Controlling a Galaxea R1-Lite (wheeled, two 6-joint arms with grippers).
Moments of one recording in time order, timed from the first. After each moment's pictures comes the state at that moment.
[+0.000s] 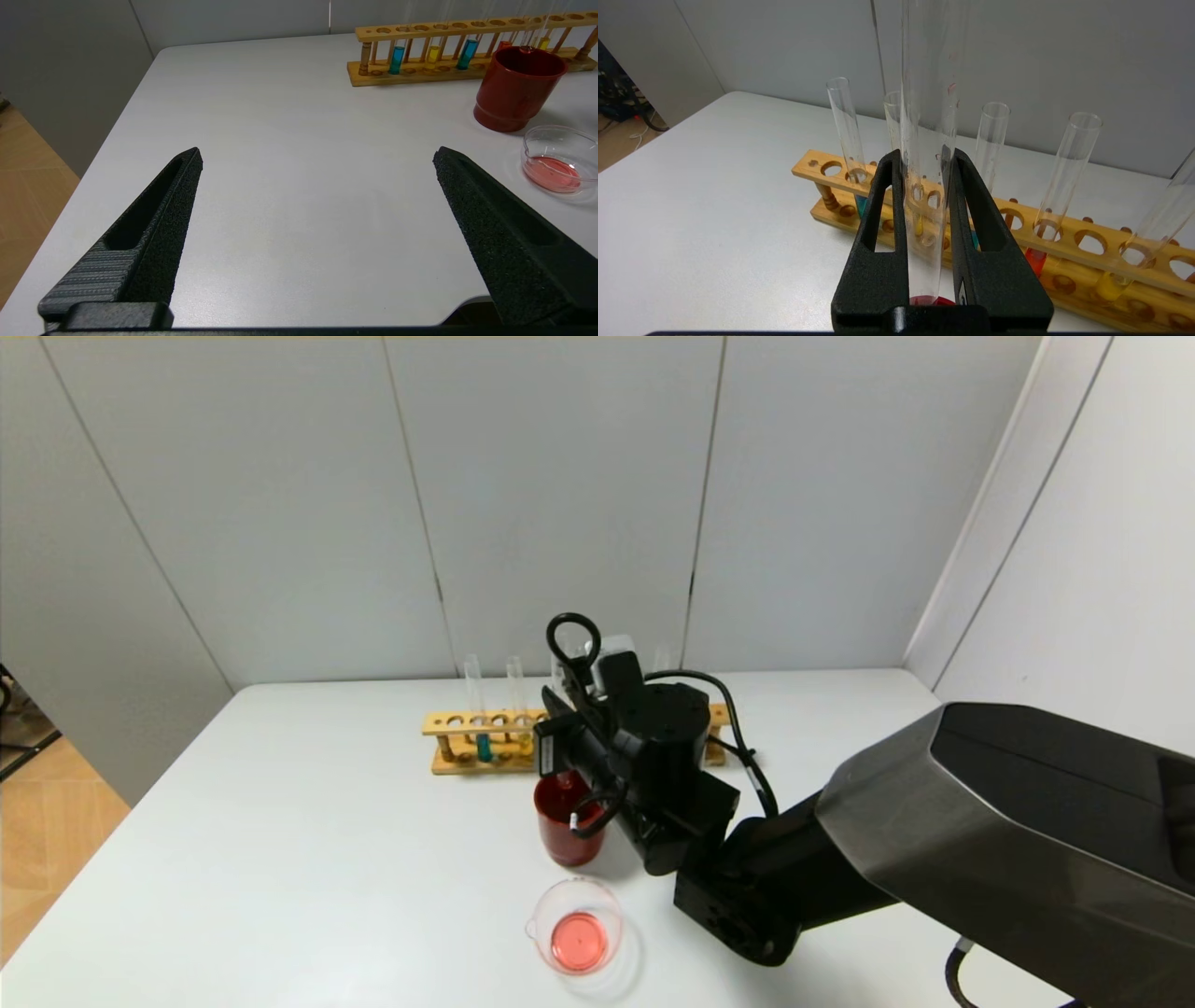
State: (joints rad) left arm 0.01 0.00 0.00 0.00 -0.01 0.02; right arm 0.85 2.29 -1.17 -1.13 -0.36 0.08
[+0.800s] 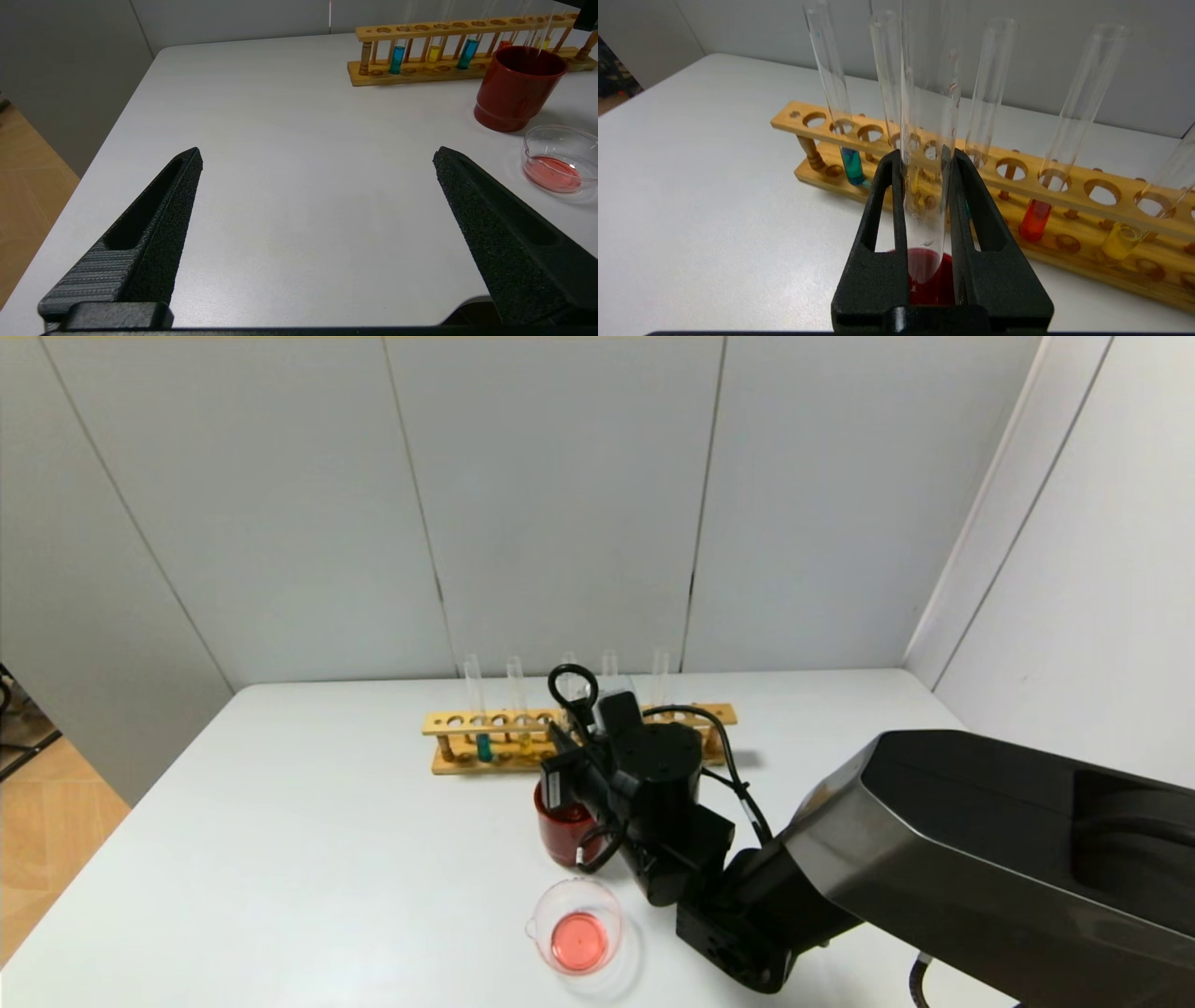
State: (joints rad) left arm 0.01 0.00 0.00 0.00 -0.01 0.02; right arm 0.85 2.35 -1.10 -1.20 -0.37 0.08
